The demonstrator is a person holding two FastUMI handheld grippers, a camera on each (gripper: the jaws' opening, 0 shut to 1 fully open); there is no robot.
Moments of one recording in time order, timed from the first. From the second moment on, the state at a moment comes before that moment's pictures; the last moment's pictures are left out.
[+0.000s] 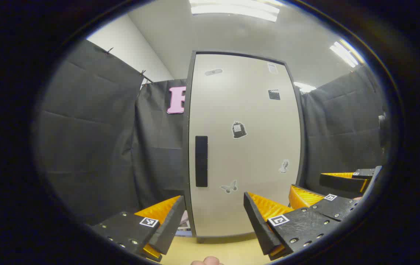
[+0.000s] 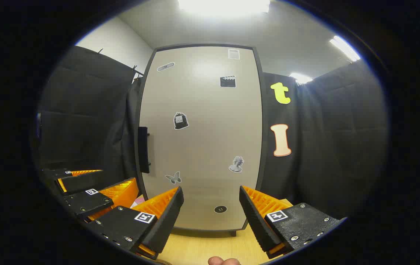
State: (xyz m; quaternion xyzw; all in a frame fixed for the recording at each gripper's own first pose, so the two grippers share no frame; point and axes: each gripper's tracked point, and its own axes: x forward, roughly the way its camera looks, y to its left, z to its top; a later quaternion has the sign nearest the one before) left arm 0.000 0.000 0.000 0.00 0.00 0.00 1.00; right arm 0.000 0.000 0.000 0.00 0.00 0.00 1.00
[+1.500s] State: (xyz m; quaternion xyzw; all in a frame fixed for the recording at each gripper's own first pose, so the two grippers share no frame) left arm 0.003 -0.002 0.006 0.02 0.00 0.00 1.00; right arm 0.005 -0.021 0.008 0.01 -0.01 -0.01 1.00
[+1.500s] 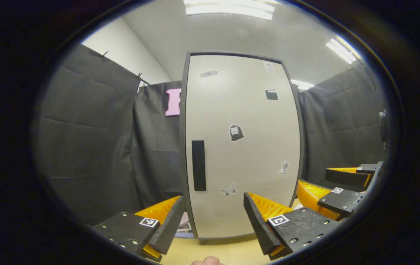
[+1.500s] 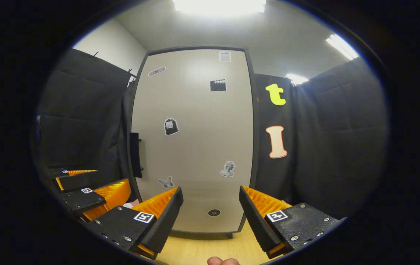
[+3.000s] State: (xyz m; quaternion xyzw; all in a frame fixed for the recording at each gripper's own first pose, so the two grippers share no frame) left arm -0.048 0.181 -0.058 0.03 0.05 0.10 0.99; right arm 0.128 0.150 0.038 0.01 -0.03 0.09 1.00
